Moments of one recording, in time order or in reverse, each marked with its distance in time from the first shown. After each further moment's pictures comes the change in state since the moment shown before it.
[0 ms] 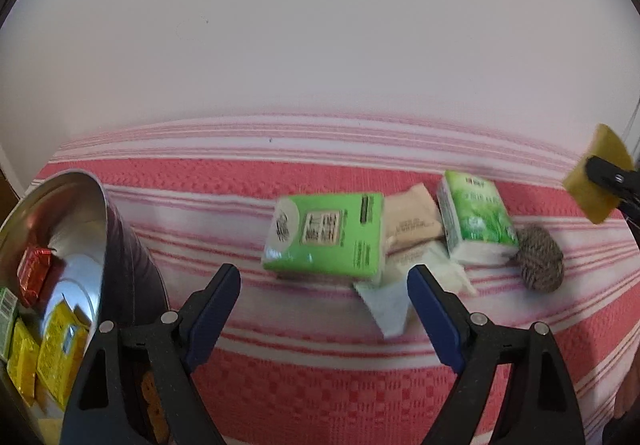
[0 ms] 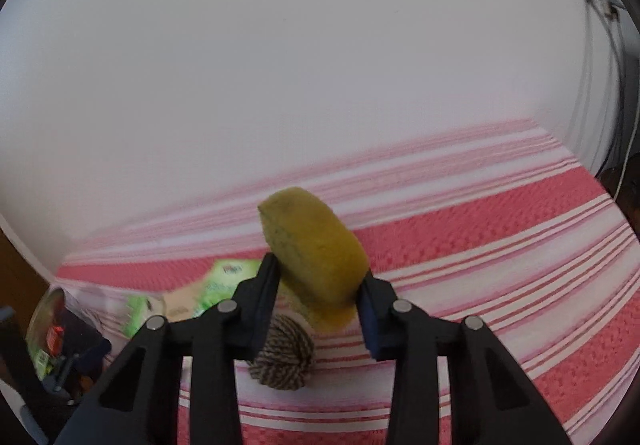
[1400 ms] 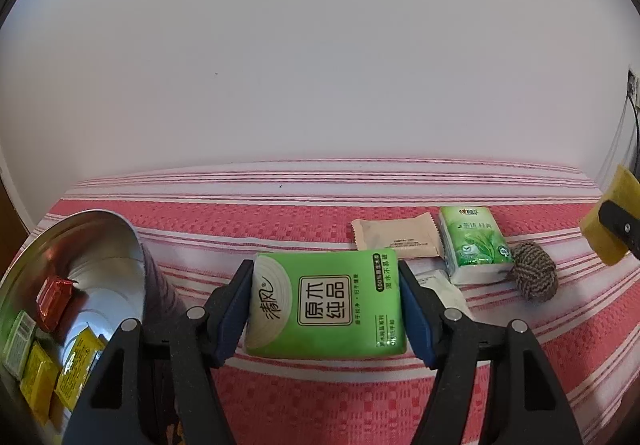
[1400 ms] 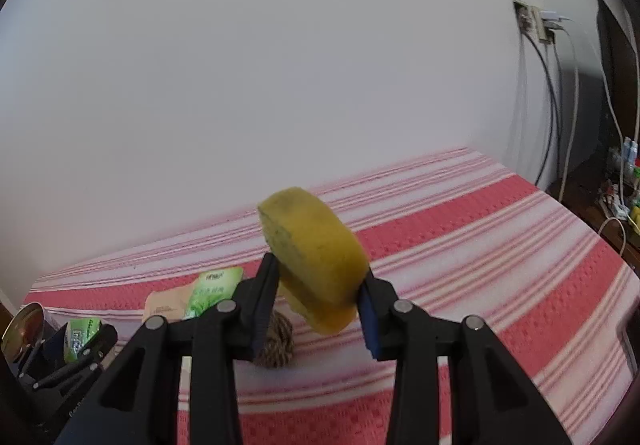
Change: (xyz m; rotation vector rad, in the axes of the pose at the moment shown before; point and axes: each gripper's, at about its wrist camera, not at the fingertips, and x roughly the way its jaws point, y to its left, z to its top) left arm -0.041 -0.010 -0.009 0.054 -0.161 0.014; right arm -0.042 0.017 -0.037 0.025 -0.186 -0.184
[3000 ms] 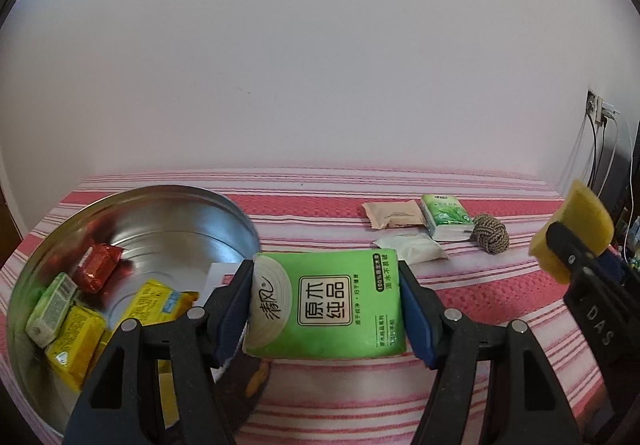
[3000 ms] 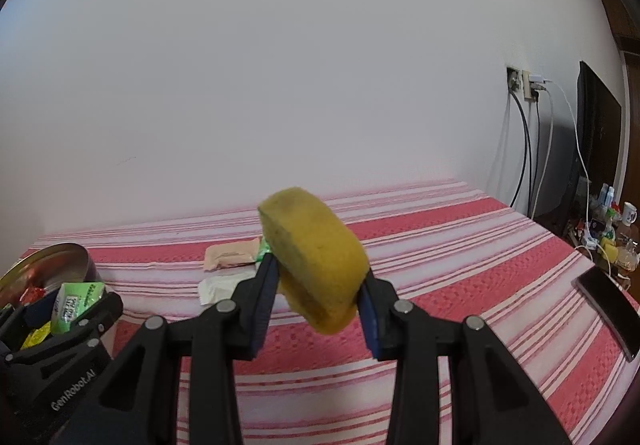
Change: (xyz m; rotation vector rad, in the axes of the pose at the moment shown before) left arm -0.075 0.064 -0.046 -0.006 -0.097 -0.118; right arm -0.112 0.093 -0.073 -0.138 -0.137 -0.050
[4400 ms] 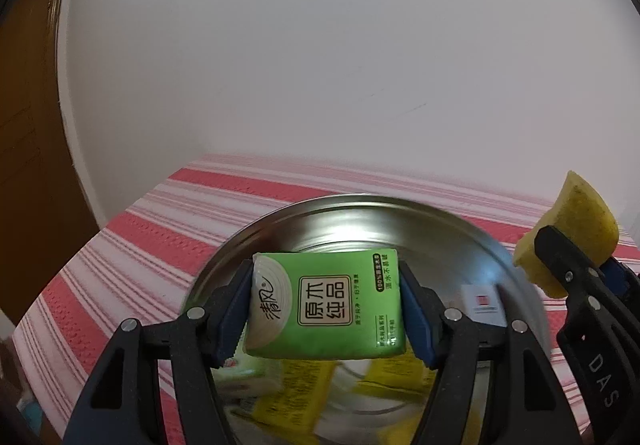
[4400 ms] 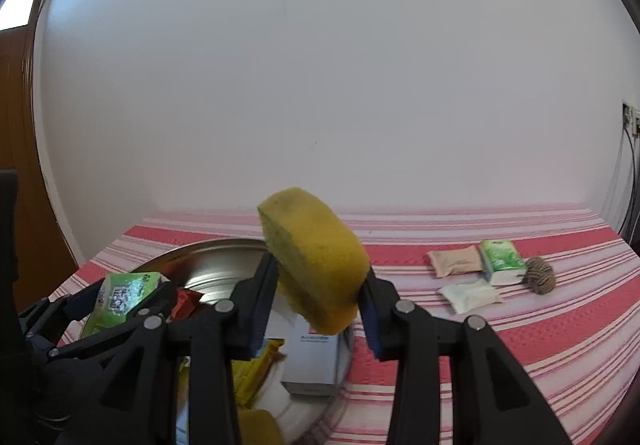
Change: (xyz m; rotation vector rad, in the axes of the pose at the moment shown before) left arm -0.018 0.194 0.012 -0.148 0.035 0.267; right arm -0.019 0.198 0.008 -0.124 0.040 0.338
